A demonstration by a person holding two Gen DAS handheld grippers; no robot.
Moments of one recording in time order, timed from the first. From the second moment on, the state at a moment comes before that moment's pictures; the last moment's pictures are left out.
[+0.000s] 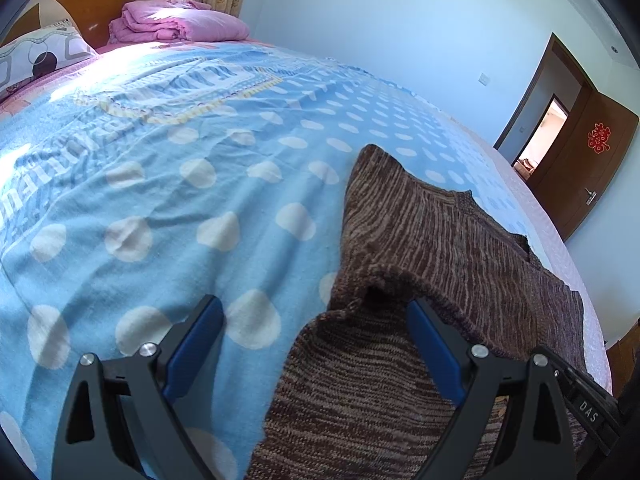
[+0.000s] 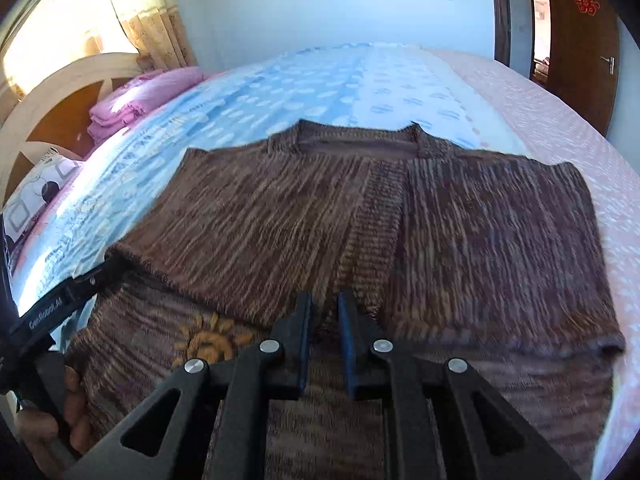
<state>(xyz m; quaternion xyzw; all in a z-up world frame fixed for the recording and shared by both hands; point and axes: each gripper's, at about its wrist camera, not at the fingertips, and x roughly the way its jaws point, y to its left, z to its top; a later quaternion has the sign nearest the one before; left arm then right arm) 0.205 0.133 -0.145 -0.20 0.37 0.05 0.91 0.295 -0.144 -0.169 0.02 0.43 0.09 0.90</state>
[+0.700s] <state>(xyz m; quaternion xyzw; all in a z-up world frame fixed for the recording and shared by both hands) 0.022 0.160 -0.119 -0.13 0.40 -0.22 0.88 0.001 -0.312 -0.113 0.07 0.39 0.04 0.92</state>
